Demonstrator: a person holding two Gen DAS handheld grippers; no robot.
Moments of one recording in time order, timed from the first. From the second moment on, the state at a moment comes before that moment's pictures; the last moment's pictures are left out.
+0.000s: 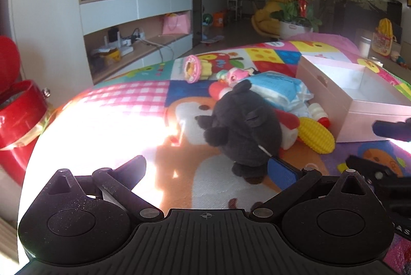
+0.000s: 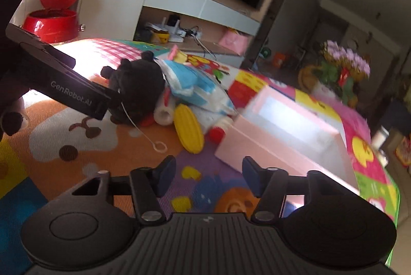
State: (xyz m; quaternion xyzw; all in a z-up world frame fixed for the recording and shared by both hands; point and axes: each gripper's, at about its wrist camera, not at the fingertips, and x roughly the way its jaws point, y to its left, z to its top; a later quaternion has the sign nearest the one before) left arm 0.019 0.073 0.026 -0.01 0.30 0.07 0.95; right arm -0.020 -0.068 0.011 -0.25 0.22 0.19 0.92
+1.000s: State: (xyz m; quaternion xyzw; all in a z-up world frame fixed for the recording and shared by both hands) left arm 0.301 0.087 0.027 0.08 0.40 0.09 0.91; right arm -0.014 -0.175 0.007 -0.07 0.26 0.14 0.95
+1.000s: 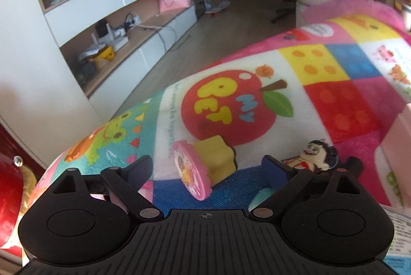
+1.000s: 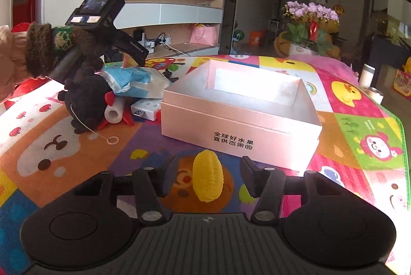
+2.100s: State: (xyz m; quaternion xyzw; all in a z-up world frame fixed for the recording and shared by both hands) left arm -0.014 -0.011 0.029 0.11 0.28 -0.15 0.94; right arm -0.002 -0.196 -0.011 0.02 0.30 0.07 0.95
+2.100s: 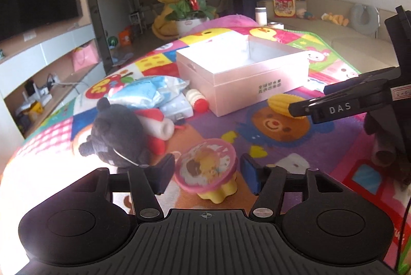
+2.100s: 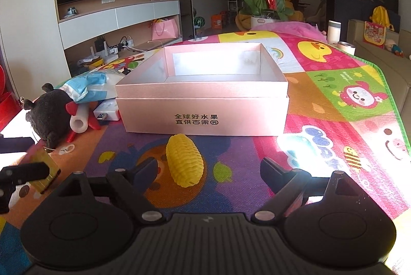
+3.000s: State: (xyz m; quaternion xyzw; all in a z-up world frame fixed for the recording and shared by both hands) left arm -0.009 -0.014 0.005 0.06 0.31 -0.11 0.94; right arm 0.012 -0.165 -0.009 -0.08 0.32 0.12 0.94
